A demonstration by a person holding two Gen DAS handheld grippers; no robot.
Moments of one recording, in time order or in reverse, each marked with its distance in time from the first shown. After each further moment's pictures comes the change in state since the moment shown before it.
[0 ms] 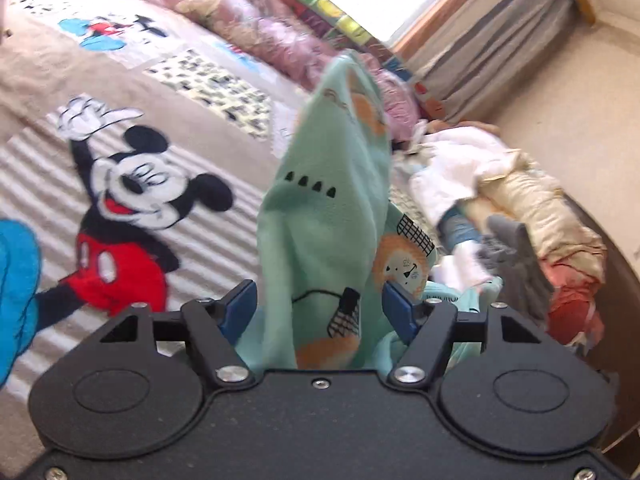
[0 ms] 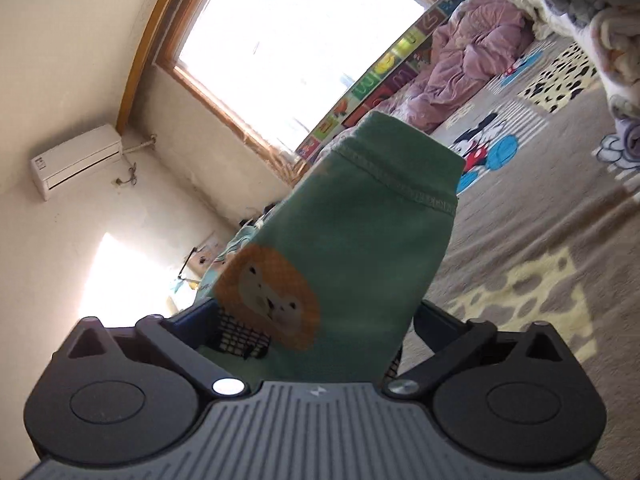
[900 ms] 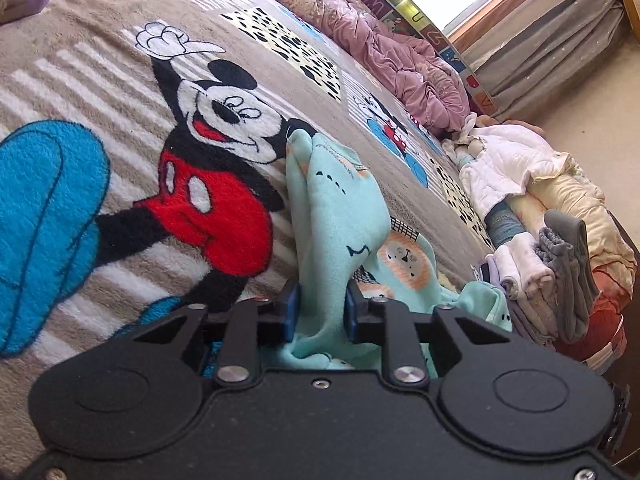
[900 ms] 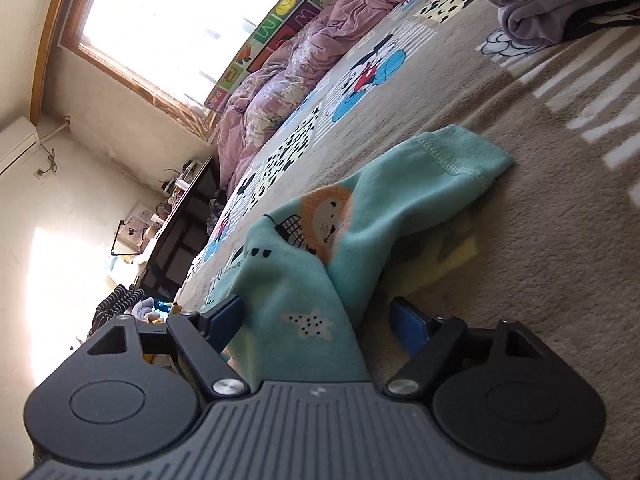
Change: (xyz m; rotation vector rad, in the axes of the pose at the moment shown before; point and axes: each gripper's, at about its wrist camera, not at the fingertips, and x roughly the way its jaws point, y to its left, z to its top) left arm 0.013 0.061 -0.017 -0.124 0.045 0.066; right arm 0.015 -0.047 -0.046 0.111 0.197 -0.153
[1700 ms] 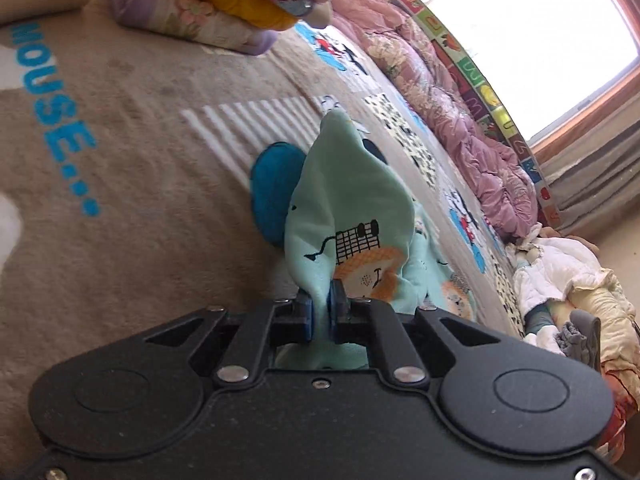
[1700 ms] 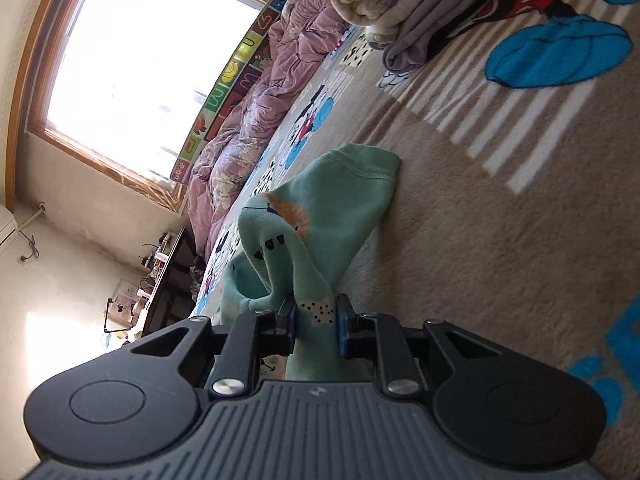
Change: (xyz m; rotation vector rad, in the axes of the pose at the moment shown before) left arm -0.144 0.051 -0.054 -0.309 -0.211 0.249; right arm -0.105 -0.012 -0.062 0.251 -0.206 -0.114
